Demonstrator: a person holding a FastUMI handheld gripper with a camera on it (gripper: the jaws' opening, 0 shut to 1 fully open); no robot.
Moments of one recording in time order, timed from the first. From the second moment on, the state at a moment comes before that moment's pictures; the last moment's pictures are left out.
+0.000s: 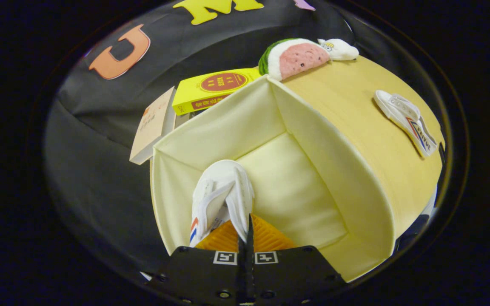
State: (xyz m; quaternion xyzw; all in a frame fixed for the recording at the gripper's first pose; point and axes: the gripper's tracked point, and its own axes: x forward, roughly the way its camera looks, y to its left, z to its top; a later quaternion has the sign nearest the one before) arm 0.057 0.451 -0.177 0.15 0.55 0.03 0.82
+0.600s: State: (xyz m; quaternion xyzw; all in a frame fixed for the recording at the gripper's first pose) arm 0.065 0.404 -0.102 0.04 0.47 0.15 0.87
